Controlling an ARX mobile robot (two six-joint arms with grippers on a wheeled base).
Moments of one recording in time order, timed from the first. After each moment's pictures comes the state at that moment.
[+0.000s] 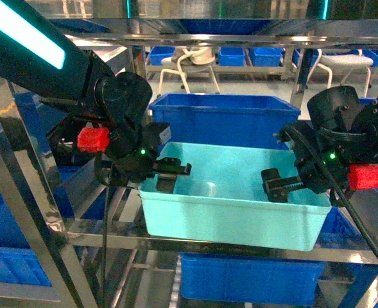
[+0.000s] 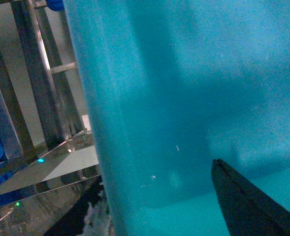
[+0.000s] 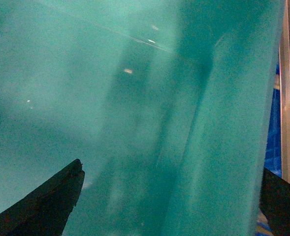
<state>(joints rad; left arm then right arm) -0.24 2.54 1.84 -0.44 0.15 0.01 0.17 2.42 1.51 0.04 0.03 -0.09</state>
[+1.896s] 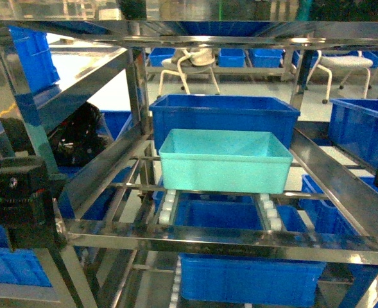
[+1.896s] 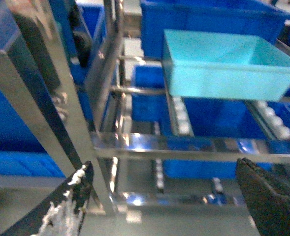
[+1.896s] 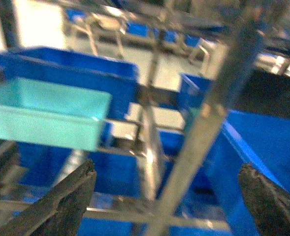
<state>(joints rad) -0.31 1.28 0.31 0.55 -0.25 -0.18 -0.01 1.05 0.20 0.74 0.07 -0.16</state>
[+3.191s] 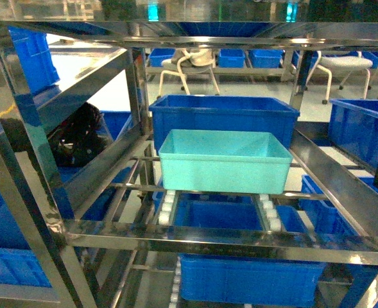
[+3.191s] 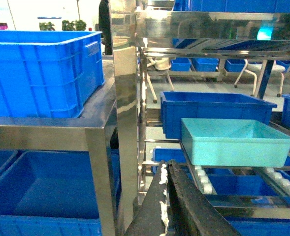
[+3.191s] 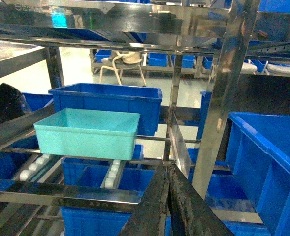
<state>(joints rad) 0.00 0.01 0.02 0.00 0.00 -0.01 0.01 0.00 0.02 0.00 0.00 -0.01</state>
